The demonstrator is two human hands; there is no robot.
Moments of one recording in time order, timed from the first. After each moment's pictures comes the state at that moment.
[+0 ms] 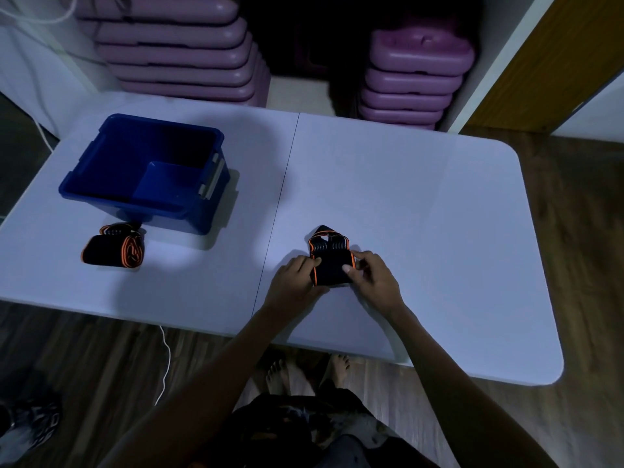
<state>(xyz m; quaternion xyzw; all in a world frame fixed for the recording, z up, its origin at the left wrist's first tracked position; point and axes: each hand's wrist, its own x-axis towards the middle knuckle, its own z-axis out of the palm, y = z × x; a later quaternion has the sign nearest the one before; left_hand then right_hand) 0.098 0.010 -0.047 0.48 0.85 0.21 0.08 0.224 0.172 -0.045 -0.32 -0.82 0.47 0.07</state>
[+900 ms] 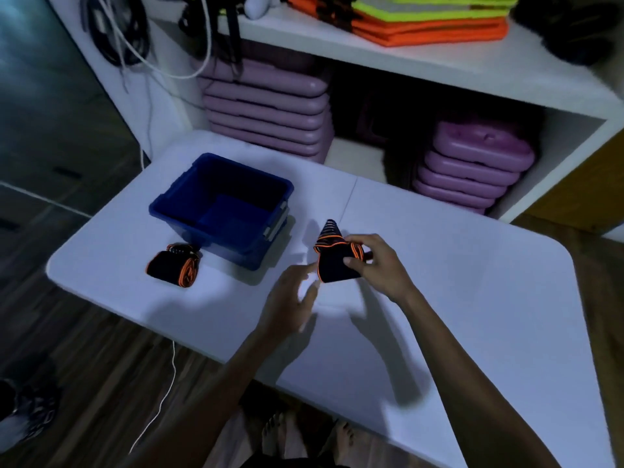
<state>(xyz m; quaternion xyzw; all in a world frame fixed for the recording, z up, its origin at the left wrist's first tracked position) 0.035 -0.027 0.024 0.28 0.84 0.46 0.05 0.078 0.165 0.086 -0.16 -0.84 0.52 0.04</state>
